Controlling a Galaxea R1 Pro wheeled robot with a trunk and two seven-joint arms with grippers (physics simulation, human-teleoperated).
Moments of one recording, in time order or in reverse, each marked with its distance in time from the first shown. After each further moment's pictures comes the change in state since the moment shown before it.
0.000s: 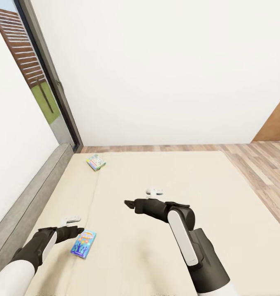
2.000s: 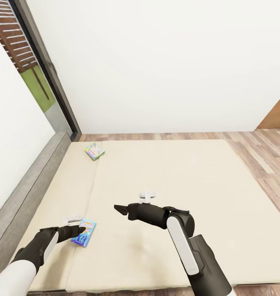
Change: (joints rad) left arm 0.000 -0.009 -0.003 0.000 0.000 -0.023 -0.002; right arm 0.045 0.000 0.026 -0.029 -0.004 -0.027 0.204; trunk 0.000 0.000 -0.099
